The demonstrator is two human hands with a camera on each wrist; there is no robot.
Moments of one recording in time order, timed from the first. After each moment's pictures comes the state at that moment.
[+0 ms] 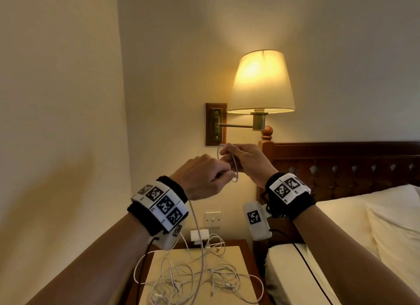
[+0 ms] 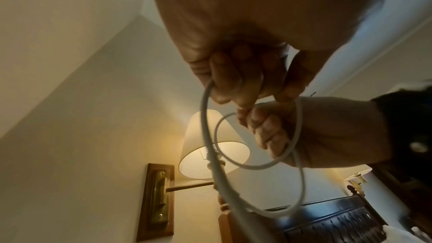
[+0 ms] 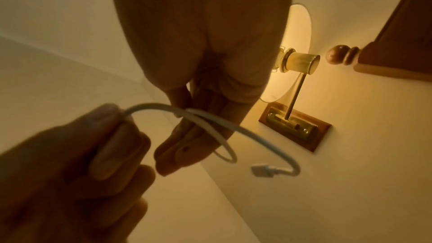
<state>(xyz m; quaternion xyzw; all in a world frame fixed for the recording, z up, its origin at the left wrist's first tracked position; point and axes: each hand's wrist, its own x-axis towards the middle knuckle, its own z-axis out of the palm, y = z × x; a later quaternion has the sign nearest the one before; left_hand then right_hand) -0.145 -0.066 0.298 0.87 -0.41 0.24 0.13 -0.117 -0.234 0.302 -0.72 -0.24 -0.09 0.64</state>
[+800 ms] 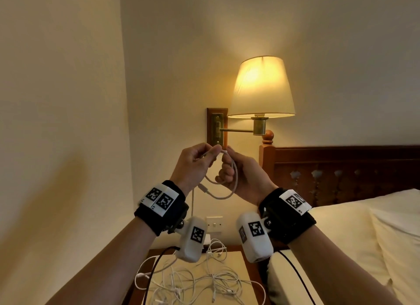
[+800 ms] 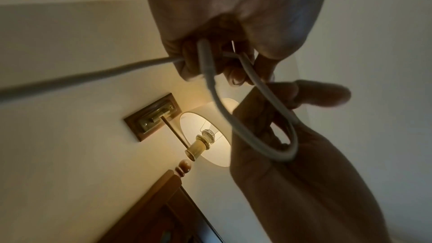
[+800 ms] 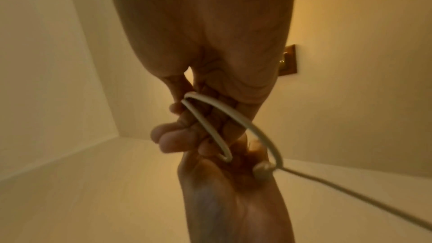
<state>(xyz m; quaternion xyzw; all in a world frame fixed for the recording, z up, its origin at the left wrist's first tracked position) -0.127 -0.067 0.298 0.73 -0.29 0.27 0.56 -0.142 -0.220 0.295 -0.50 -0.27 0.11 0.82</state>
